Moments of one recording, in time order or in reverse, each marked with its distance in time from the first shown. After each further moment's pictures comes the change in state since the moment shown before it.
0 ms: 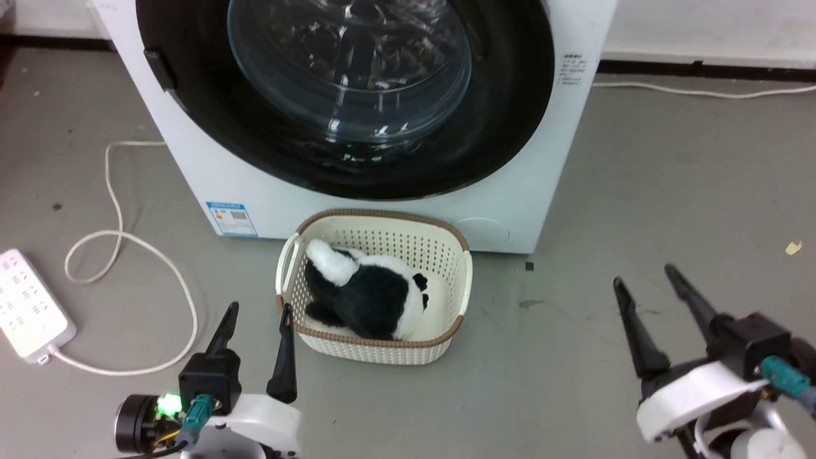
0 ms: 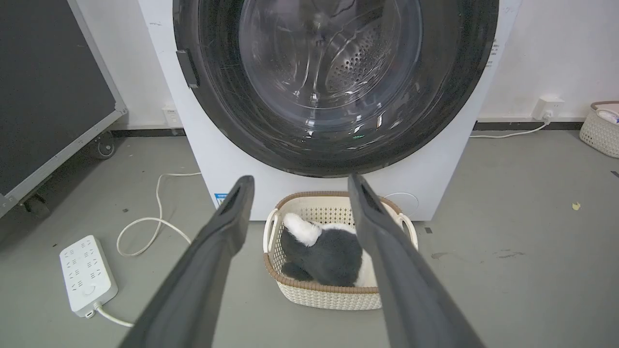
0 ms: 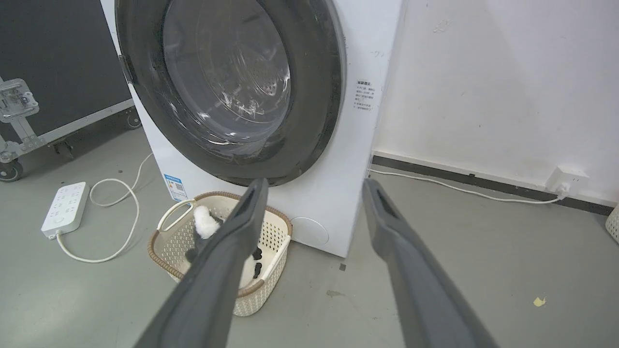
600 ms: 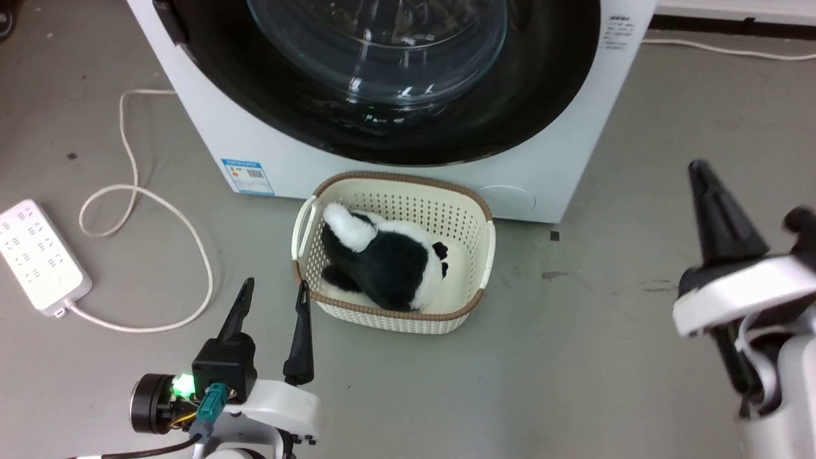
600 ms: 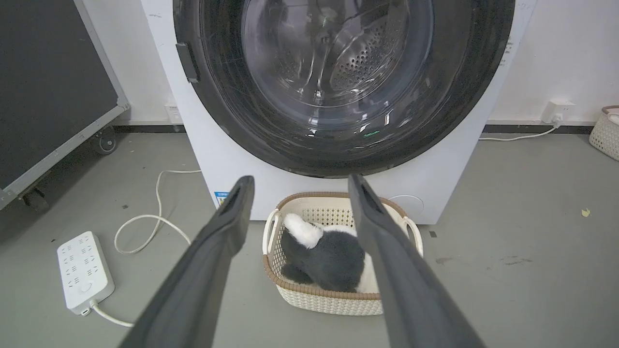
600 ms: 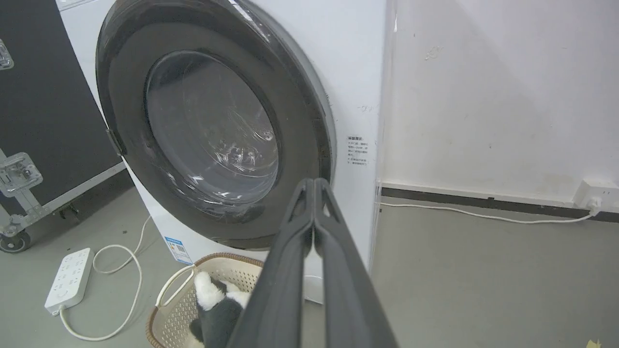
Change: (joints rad) left arm -0.050 0.000 -0.059 -0.007 -0.017 0.037 -0.038; right arm -0.239 -0.044 -0.039 0.012 0.159 0.000 0.057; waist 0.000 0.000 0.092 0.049
